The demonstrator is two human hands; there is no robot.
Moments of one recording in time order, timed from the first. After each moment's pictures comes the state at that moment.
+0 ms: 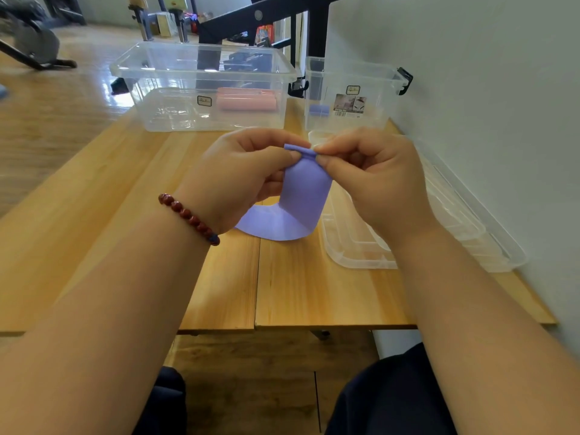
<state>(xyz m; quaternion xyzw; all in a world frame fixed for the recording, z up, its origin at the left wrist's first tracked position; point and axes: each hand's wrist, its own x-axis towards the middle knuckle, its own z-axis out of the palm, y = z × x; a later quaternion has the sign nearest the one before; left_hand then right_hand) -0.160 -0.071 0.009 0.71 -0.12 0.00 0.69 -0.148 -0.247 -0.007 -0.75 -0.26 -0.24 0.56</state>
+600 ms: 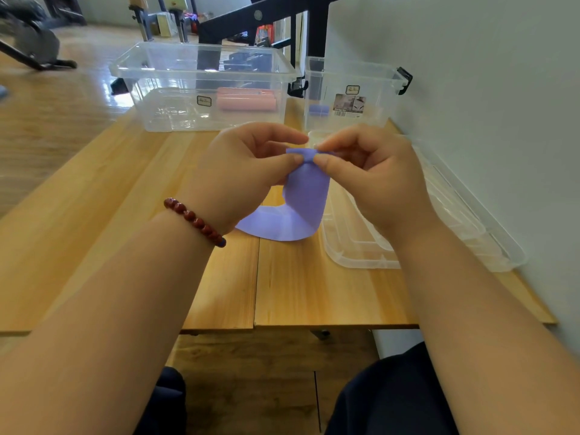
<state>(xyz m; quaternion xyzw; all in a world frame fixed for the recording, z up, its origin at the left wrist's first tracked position) -0.163 -0.076 0.009 0.77 -0.13 0.11 0.61 -0.146 -0.251 -0.006 -0.76 -0.25 -0.21 0.57</state>
